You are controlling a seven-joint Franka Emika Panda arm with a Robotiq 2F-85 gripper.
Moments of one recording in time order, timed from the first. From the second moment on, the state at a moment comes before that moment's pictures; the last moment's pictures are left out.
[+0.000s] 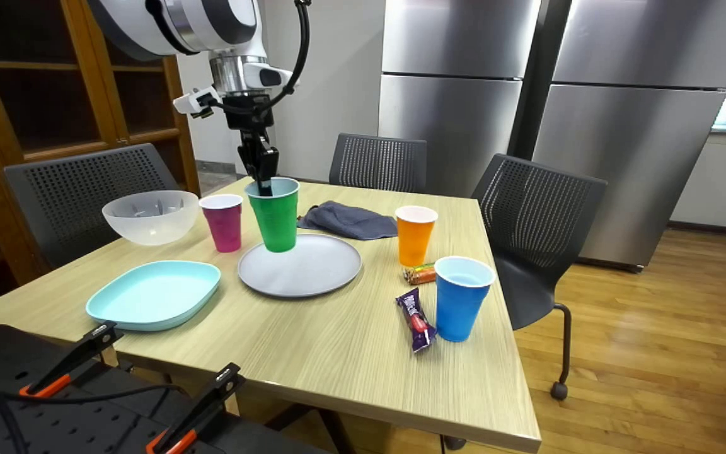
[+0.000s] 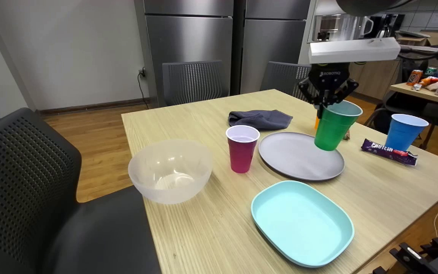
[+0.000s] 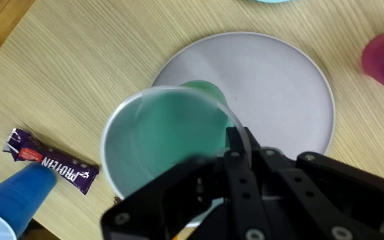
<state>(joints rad) 0.11 0.11 -0.04 -2.37 -0.22 2.46 0.76</state>
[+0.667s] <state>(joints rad) 0.11 0.34 -0.03 -2.02 -0.21 2.35 0.66</state>
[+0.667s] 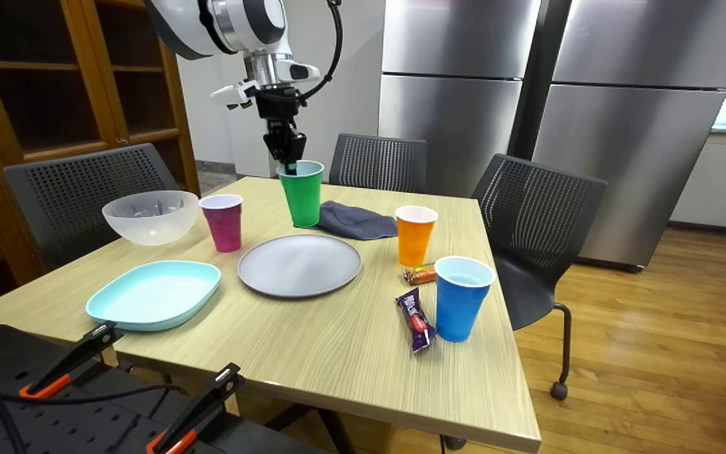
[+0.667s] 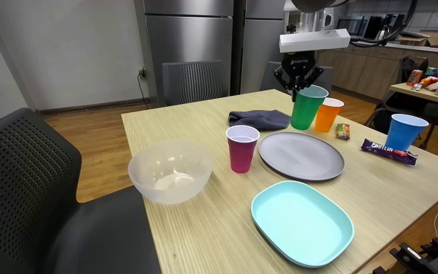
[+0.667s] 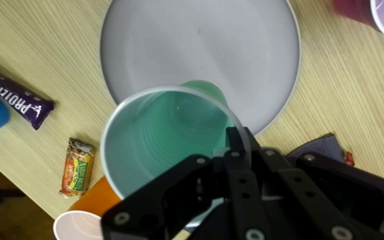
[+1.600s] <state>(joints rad) 0.12 0.63 -0.04 -1.68 -0.15 2.26 0.52</state>
